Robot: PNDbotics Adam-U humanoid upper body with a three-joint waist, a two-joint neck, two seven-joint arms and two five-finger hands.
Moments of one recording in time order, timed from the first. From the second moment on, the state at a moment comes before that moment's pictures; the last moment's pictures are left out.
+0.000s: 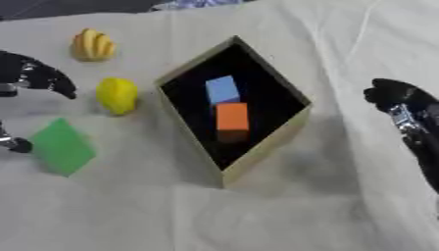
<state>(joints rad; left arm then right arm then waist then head) -0.85 0.93 -0.44 -1.45 -0.53 -0.51 -0.53 -0.13 -0.51 -0.05 -1.98 -0.09 0.03 0.01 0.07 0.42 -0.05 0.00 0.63</state>
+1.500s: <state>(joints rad) -0.85 0.95 -0.49 -1.55 -0.35 -0.41 -0.69 -0.13 -0.50 -0.05 -1.98 -0.09 0.03 0.02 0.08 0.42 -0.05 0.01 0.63</state>
